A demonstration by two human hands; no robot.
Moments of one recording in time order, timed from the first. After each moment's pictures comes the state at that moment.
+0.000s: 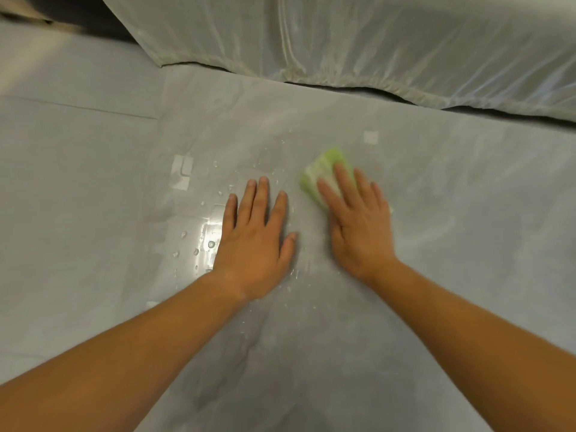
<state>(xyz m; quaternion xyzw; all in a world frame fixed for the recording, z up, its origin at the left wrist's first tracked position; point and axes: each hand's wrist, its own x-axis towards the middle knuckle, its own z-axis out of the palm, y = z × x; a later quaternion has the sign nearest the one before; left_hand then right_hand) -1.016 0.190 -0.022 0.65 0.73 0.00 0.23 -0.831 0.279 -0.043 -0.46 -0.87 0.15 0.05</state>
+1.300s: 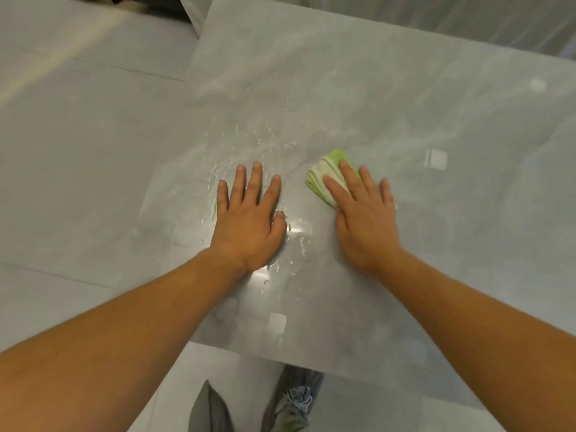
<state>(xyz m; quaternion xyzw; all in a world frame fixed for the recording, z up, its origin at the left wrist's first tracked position) -0.967 0.018 -0.034 0.59 0.78 0.00 0.20 -0.771 0.113 -0.042 -0.45 -0.88 0.15 0.02</state>
